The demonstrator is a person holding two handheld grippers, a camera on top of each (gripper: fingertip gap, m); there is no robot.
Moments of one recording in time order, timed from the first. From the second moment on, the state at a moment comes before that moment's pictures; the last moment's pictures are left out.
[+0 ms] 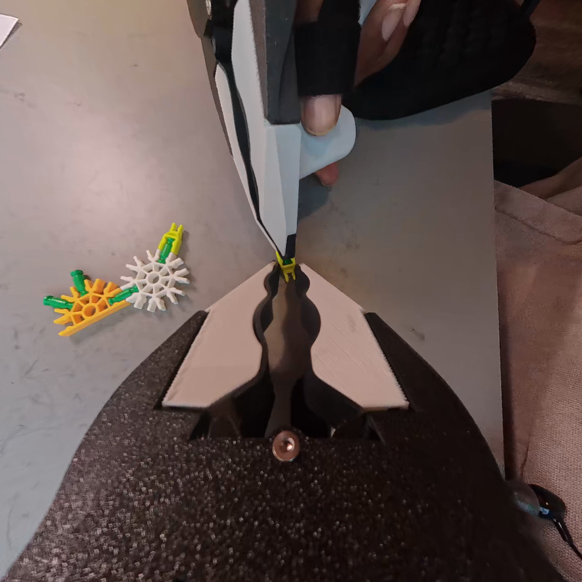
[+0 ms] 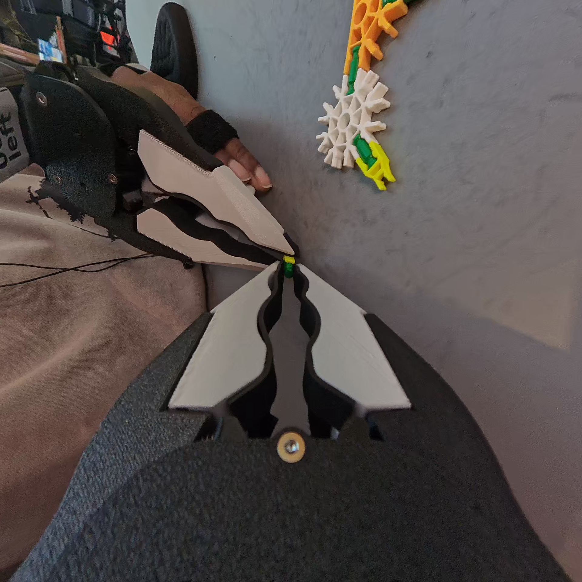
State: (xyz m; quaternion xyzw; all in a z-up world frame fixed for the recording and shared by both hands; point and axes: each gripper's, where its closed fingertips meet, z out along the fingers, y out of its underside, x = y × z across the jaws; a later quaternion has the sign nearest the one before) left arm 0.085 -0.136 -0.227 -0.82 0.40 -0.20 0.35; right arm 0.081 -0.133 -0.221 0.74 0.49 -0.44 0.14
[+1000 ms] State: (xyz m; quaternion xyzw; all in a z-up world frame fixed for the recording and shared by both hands) left arm 0.085 -0.132 -0.230 -0.82 0.41 -0.13 0.37; right arm 0.081 -0.128 -0.226 0.73 0.67 -0.11 -0.04
